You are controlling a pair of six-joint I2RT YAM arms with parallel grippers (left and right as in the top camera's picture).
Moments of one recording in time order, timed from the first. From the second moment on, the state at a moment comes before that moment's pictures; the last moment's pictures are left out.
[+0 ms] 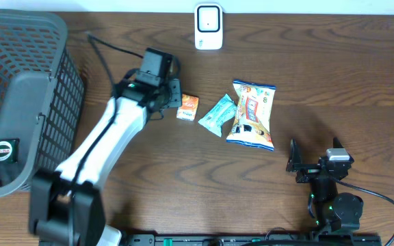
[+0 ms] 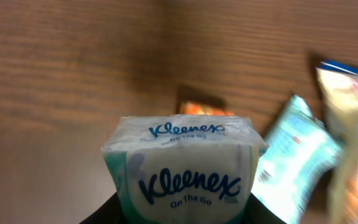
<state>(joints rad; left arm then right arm) -0.35 1.67 1.26 -0.62 0.01 -0.38 0.00 0.01 0.01 -0.07 -0.05 0.02</state>
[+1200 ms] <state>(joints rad) -0.50 1.91 1.26 -0.13 0.04 -0.57 0.00 0.01 0.01 -0.07 -0.05 0.02</state>
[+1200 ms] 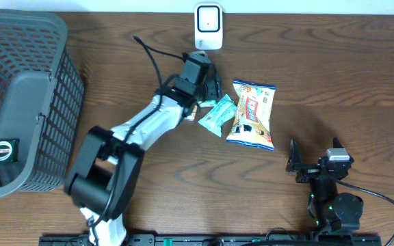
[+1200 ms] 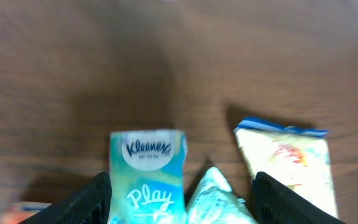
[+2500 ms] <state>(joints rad) 0.64 1.48 1.26 -0.82 -0.51 -0.66 0.00 0.01 0.01 -0.07 -0.05 0.02</state>
